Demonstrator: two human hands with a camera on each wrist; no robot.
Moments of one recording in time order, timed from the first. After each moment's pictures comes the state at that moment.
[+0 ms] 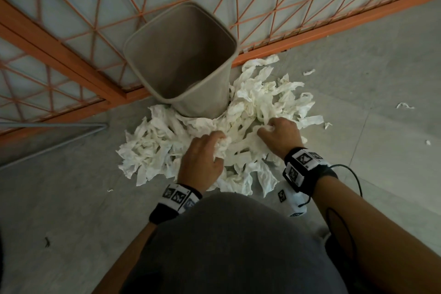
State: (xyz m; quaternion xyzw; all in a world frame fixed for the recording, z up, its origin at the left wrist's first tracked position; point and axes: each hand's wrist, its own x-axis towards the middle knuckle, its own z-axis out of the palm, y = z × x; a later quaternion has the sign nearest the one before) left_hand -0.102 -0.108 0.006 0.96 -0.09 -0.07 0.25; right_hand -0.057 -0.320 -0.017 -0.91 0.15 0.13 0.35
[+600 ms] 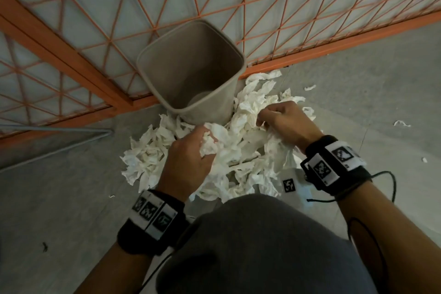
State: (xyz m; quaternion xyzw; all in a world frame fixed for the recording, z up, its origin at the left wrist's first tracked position) left_hand -0.086 -0.089 0.073 0.93 -0.10 0.03 0.36; right_hand -0.031 -0.320 0.084 -0.83 0.10 0.18 0.51
